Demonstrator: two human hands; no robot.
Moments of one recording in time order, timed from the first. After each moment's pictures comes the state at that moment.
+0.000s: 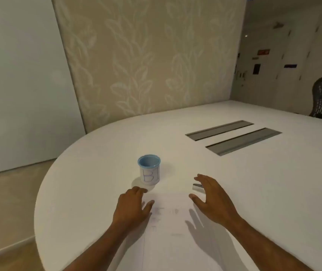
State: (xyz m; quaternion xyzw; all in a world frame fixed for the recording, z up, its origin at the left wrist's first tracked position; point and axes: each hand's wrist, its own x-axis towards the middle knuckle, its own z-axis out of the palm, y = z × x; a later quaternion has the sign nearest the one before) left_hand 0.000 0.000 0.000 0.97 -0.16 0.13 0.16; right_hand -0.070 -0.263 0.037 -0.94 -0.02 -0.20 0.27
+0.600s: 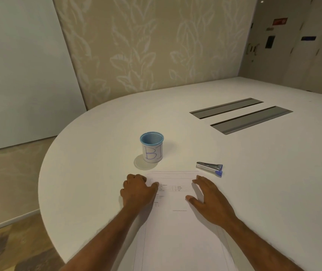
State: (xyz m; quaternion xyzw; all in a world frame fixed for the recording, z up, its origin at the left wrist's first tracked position) left_hand -0.014 -0.023 -0.007 0.96 0.07 0.01 0.29; right_hand -0.083 -0.246 -0.029 -0.96 0.02 -0.07 0.29
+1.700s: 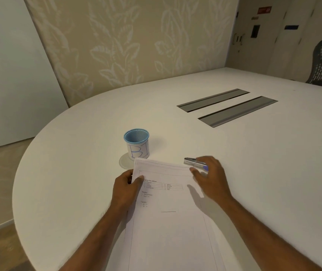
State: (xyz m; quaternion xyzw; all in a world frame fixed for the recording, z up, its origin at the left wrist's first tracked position) left_hand -0.015 -0.027 -0.007 0.78 0.01 -0.02 0.62; right_hand -0.054 -0.283 -0.003 -0.87 0.06 -0.28 0.40
